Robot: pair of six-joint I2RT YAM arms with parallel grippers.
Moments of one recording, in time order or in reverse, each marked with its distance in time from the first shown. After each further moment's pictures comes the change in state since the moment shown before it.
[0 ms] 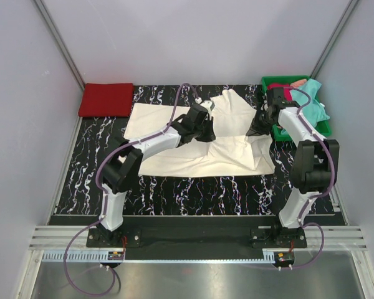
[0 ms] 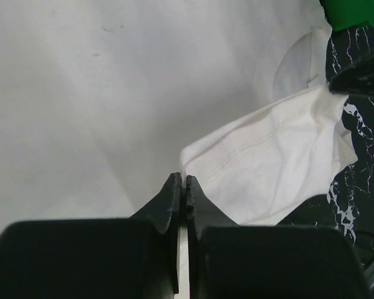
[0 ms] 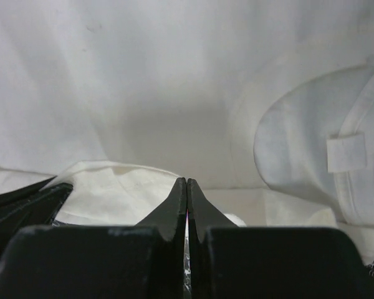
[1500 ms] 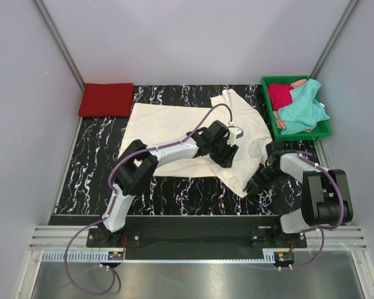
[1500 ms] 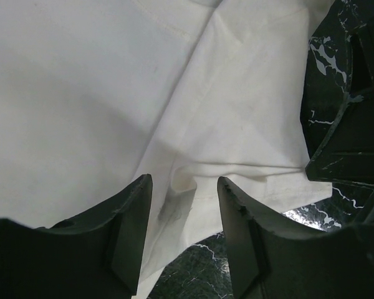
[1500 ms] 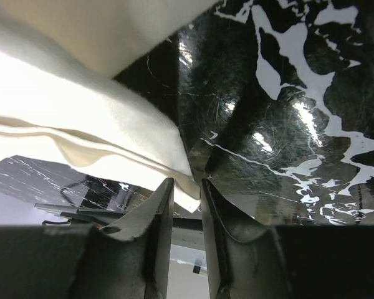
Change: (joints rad) left arm -0.165 0.101 0.078 -0.161 0.185 0.328; right arm 0.000 -0.344 -0.763 0.034 -0.105 0.294
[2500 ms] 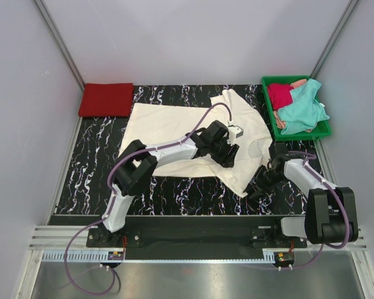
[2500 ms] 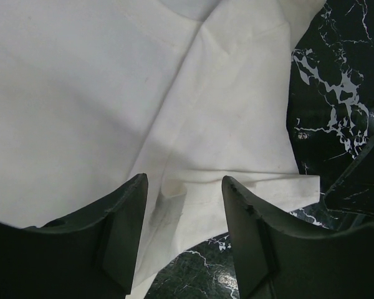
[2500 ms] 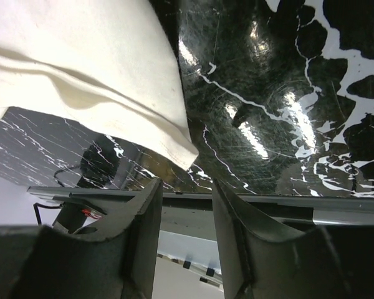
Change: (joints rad) left arm 0.000 -0.013 -0.031 0.065 0.023 -0.029; right arm 0.000 -0.166 -0.025 -0.107 -0.020 -0.031
